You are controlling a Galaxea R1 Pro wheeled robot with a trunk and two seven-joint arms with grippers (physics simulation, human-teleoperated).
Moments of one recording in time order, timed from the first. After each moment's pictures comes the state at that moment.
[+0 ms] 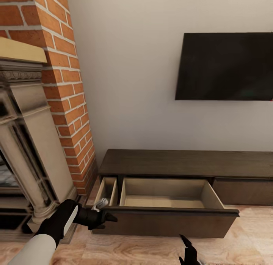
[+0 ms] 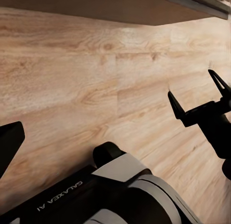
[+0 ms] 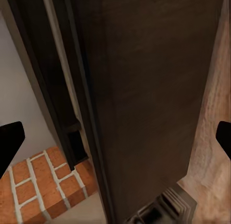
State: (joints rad) left arm -0.60 0.08 0.04 -0.66 -0.02 1.04 -0.88; right arm -0.28 0.03 -0.43 -0.32 -1.17 0.30 0.52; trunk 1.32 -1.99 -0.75
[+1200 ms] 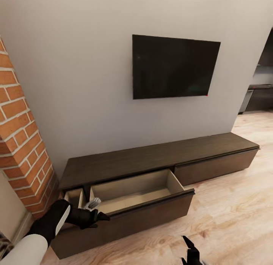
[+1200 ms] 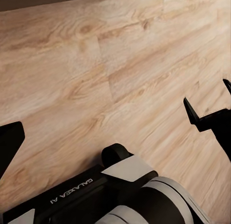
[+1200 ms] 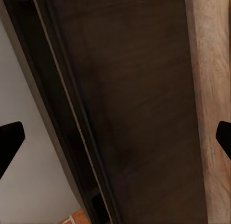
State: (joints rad) left arm -0.60 0.14 0.05 -0.66 -0.02 1.04 -0.88; right arm -0.28 0.01 -0.43 -0.32 -1.17 0.30 0.52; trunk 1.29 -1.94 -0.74
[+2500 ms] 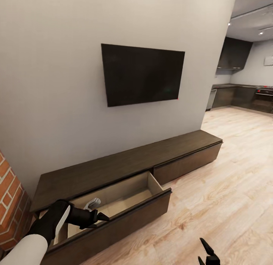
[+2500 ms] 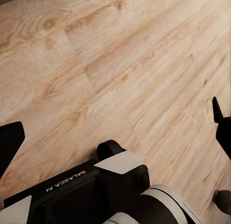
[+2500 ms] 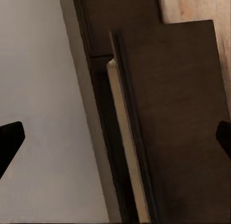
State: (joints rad) left arm -0.60 0.14 0.05 -0.66 -0.02 1.03 -0.87; right arm -0.21 -0.08 -0.43 -0.33 -1.17 0.30 0.79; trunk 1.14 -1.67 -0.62
